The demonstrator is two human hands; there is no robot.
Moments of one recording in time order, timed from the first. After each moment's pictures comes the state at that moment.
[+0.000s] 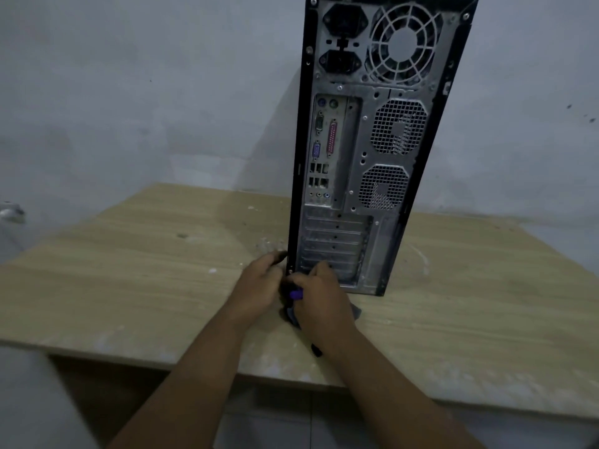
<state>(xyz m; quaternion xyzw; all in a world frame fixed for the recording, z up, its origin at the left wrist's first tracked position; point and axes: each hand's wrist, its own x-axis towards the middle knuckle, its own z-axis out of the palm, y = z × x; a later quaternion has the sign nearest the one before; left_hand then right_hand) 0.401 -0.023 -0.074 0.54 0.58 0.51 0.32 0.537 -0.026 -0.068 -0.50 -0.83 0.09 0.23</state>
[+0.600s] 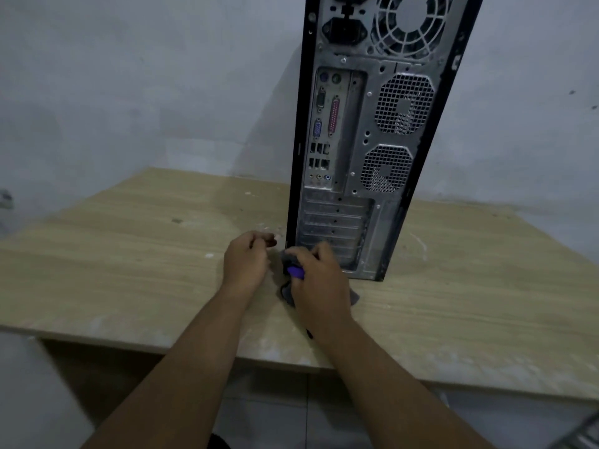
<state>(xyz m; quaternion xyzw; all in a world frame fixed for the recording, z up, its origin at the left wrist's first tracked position) 0.399 -0.009 -0.072 0.42 0.64 0.59 0.25 0.532 -0.029 -0.072 -0.50 -0.79 0.07 0.34</state>
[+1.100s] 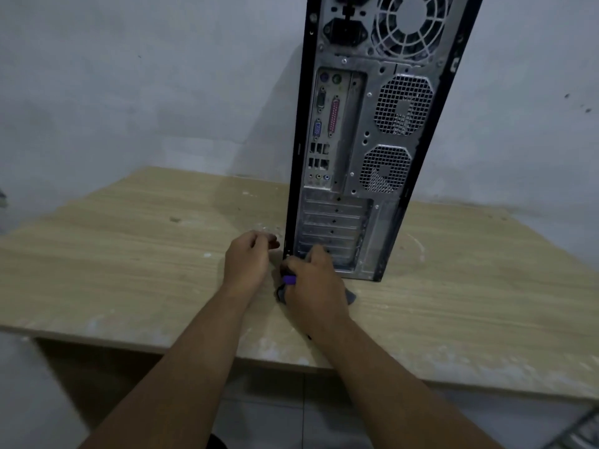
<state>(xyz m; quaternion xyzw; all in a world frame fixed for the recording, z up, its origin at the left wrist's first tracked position) 0.401 -0.011 -0.073 0.42 0.62 0.60 0.28 0.530 -0.033 -0.075 -0.51 -0.81 0.06 0.27</state>
